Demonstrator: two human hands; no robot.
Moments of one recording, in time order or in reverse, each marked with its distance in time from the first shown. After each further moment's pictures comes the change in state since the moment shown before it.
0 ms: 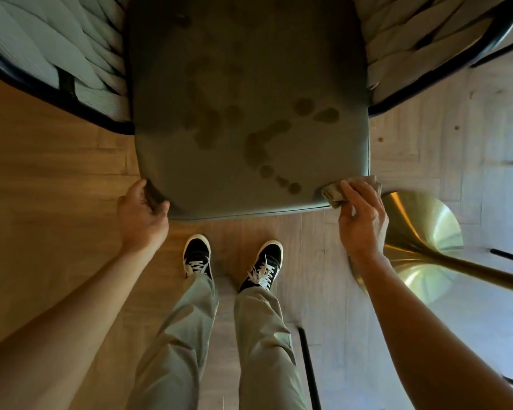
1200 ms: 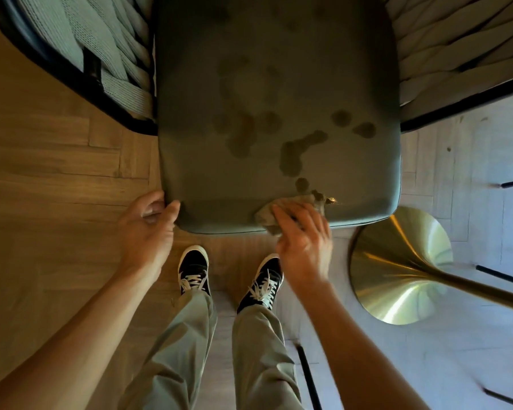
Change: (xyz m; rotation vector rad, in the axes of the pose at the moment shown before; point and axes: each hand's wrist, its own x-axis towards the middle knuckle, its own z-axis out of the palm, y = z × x) left_hand 0.013 -0.012 -0.009 -0.571 -0.024 -0.064; right_hand -0.036 -0.139 0.073 -0.099 -0.007 -0.276
